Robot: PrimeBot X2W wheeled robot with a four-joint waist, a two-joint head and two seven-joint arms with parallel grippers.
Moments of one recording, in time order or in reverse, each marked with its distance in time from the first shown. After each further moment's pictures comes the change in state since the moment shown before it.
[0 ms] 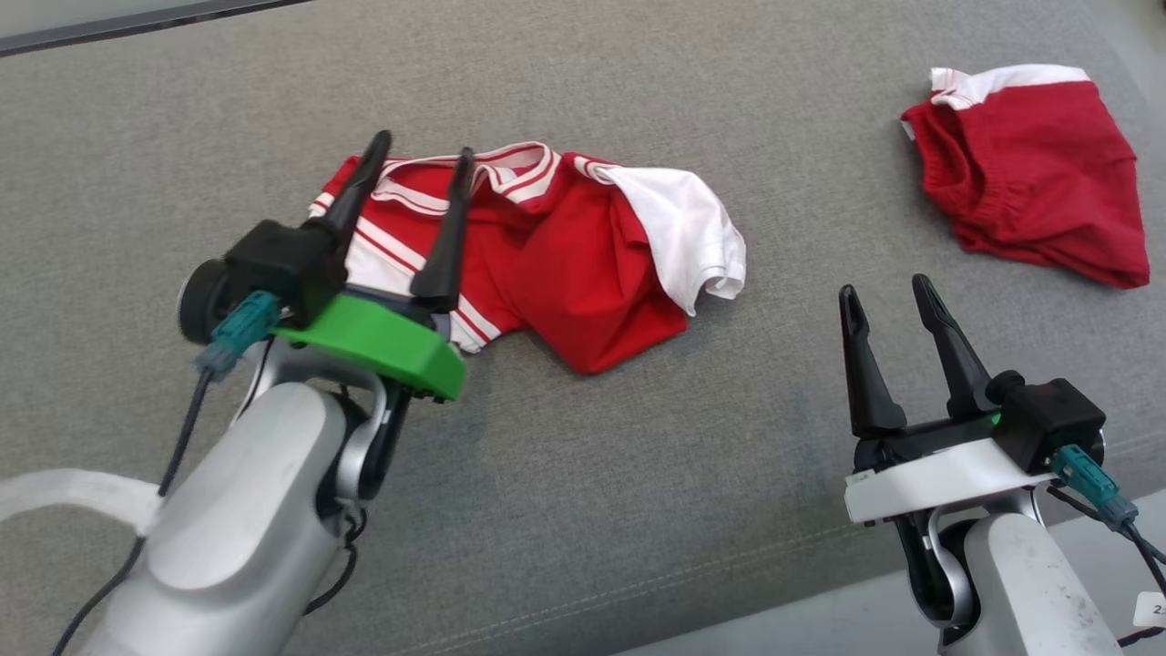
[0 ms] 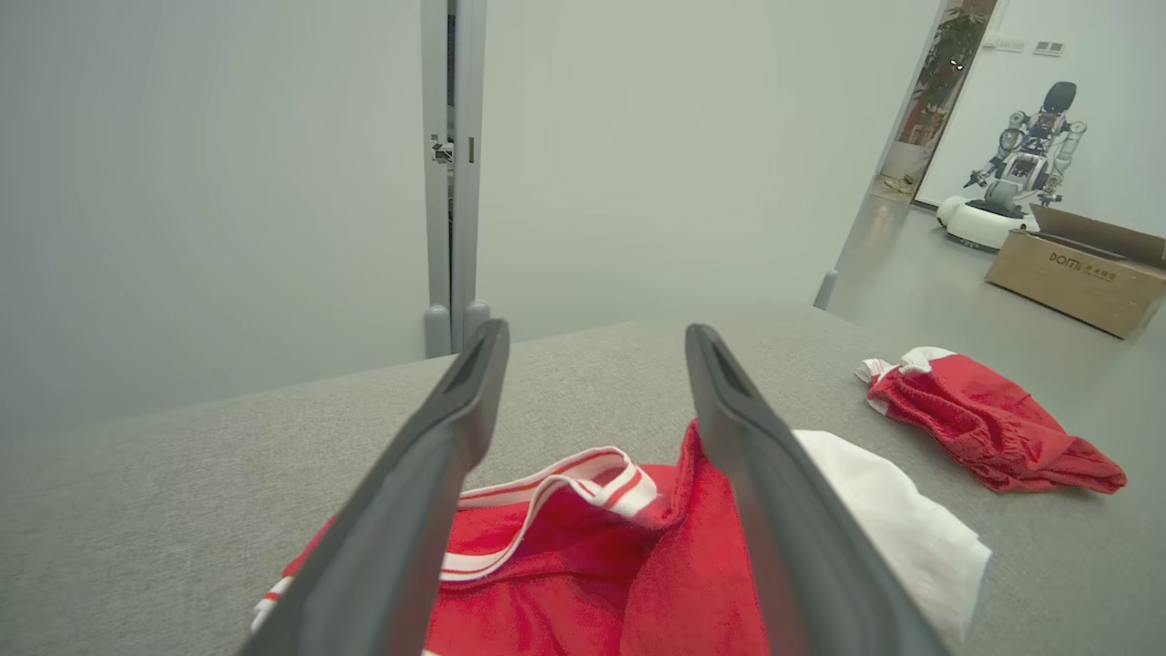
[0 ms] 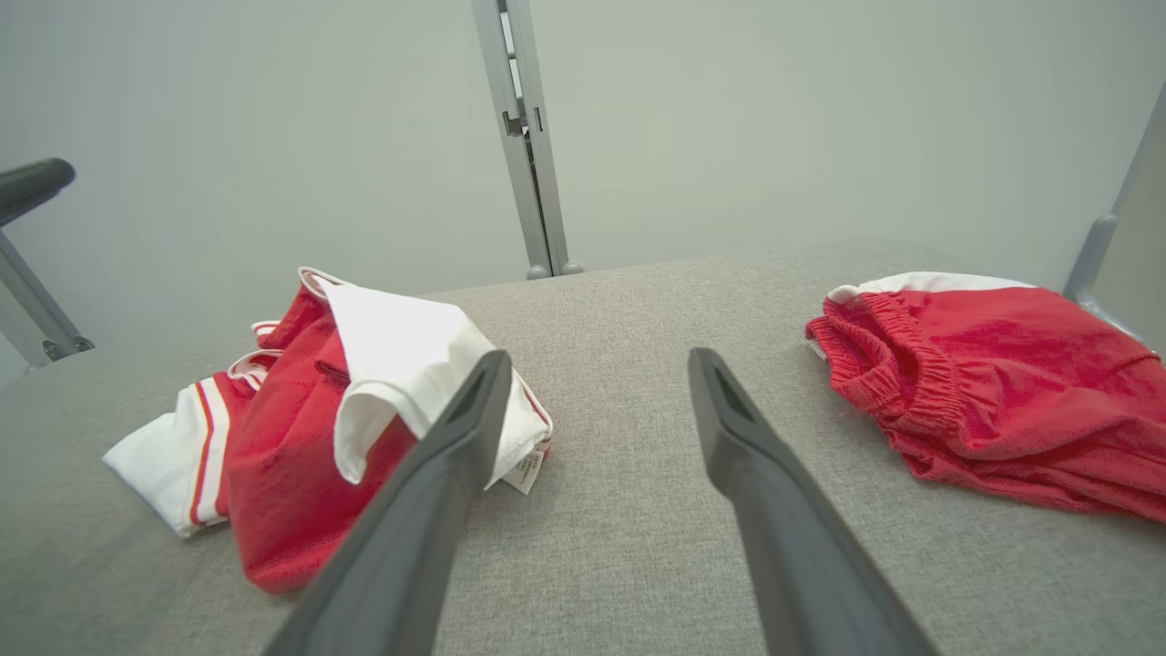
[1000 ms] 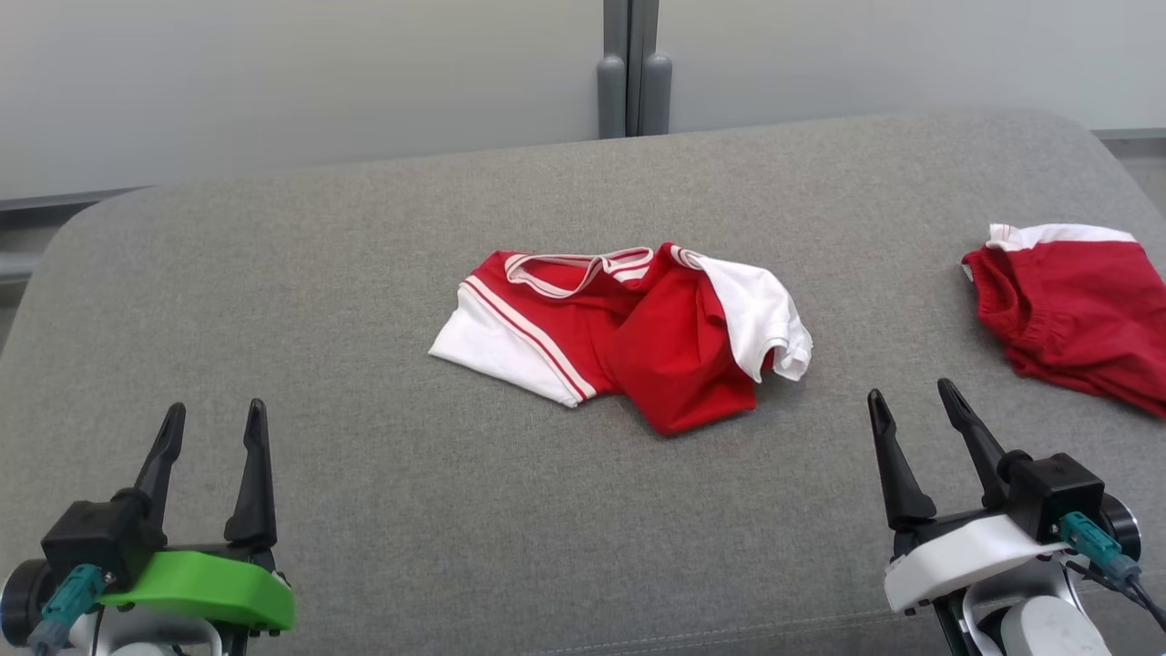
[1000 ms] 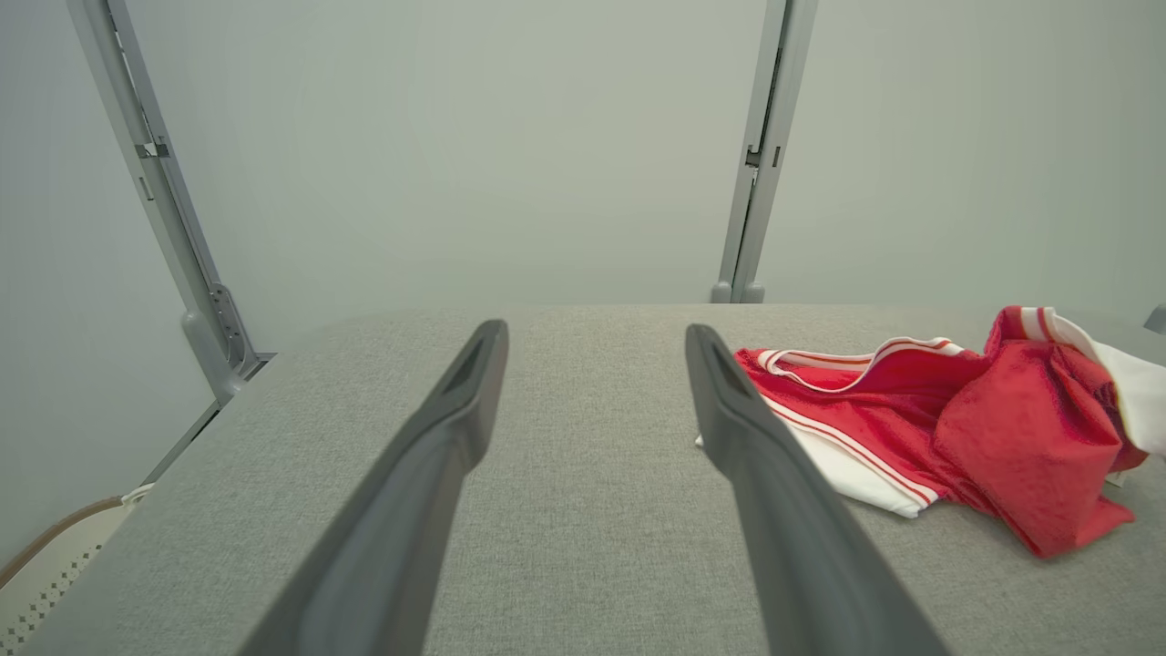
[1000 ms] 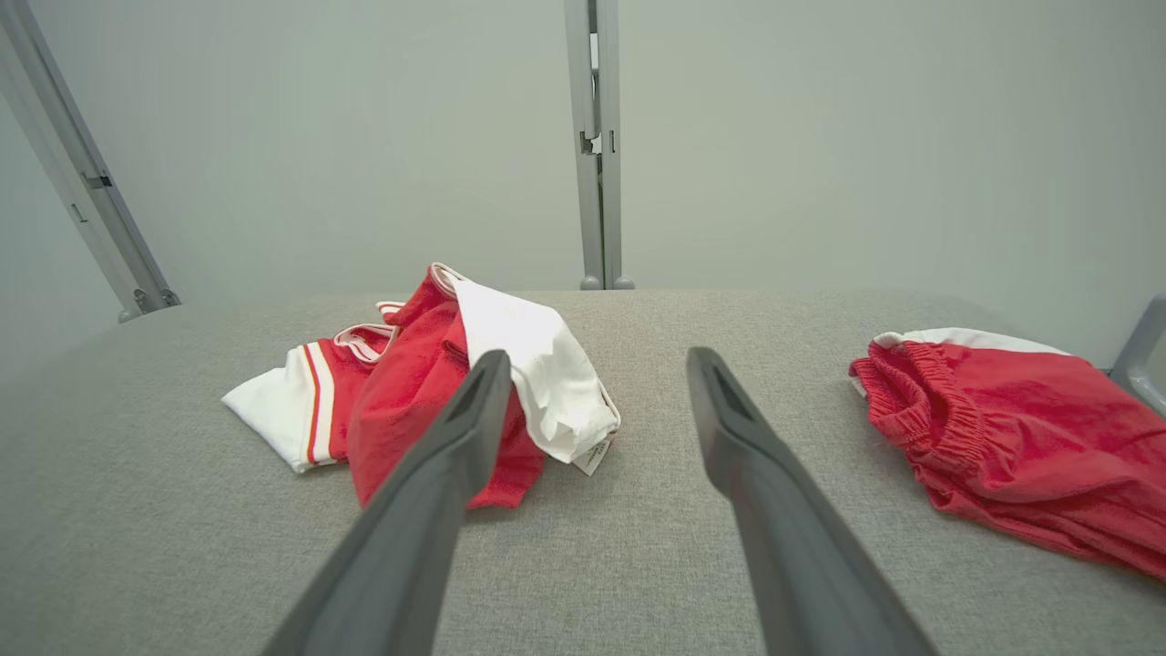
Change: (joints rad) left arm 0.554 0.227 0.250 -0.178 -0.039 0.103 -0.072; right arm 0.140 -0.058 -0.036 0.033 -0.043 0.000 0.053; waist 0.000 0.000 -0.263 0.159
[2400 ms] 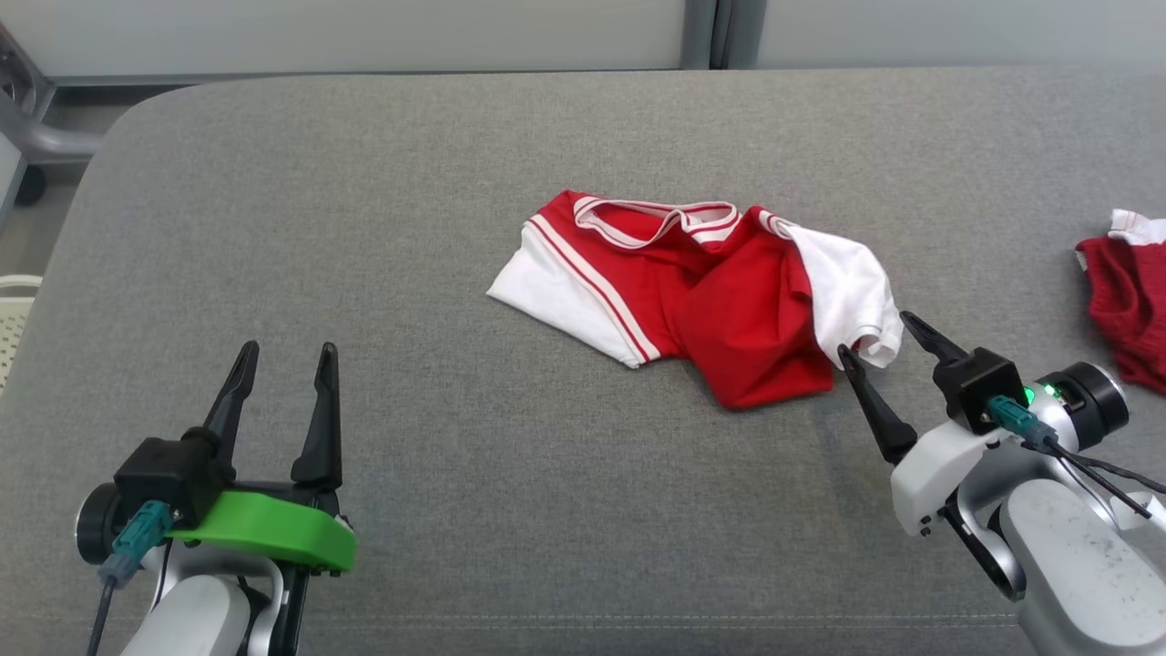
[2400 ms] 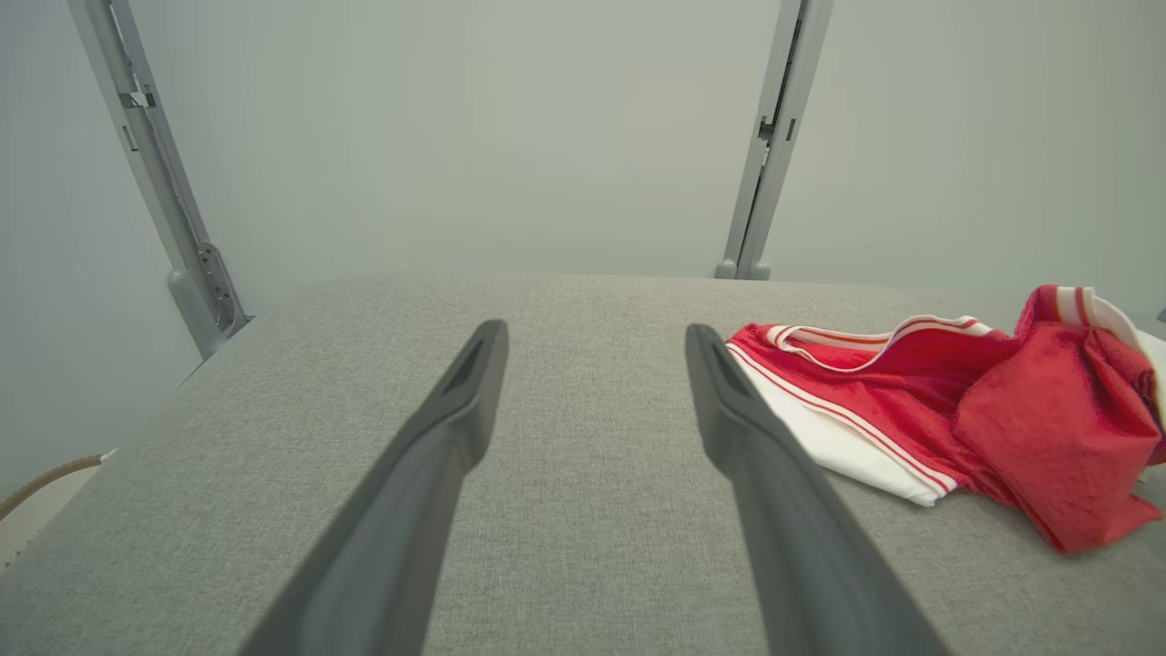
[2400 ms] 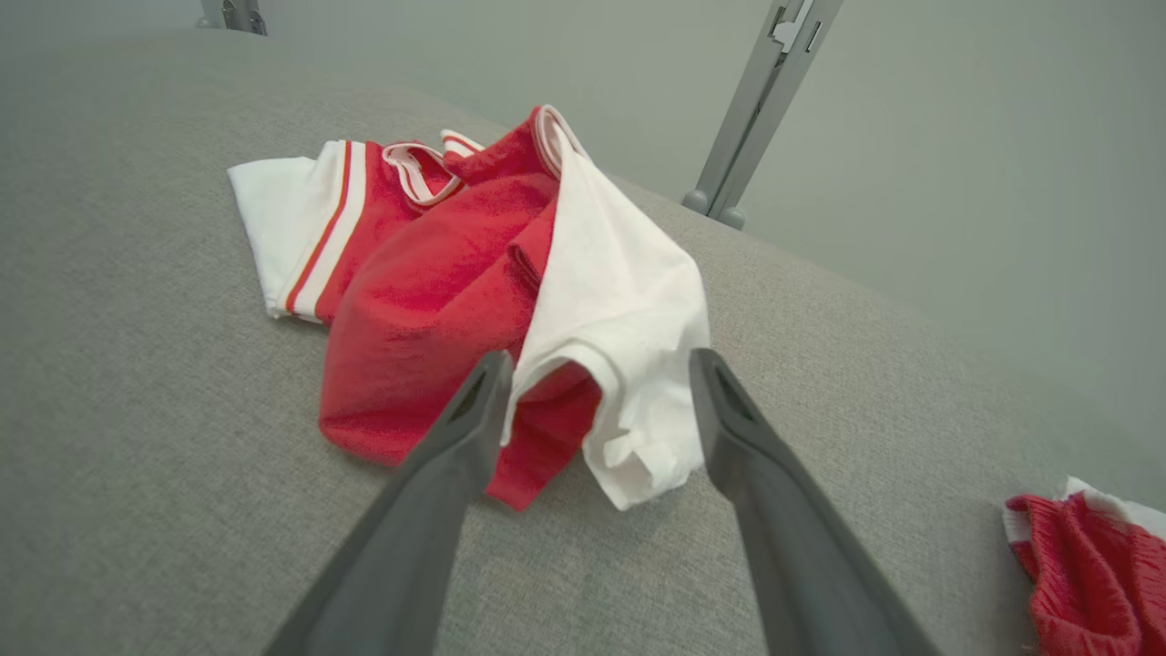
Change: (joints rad) left arm -0.109 -0.105 -0.042 0.074 0.055 -0.061 -0.002; right arm -0.260 -0.229 0.243 0.199 -0.037 0.000 0.095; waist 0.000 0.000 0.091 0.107
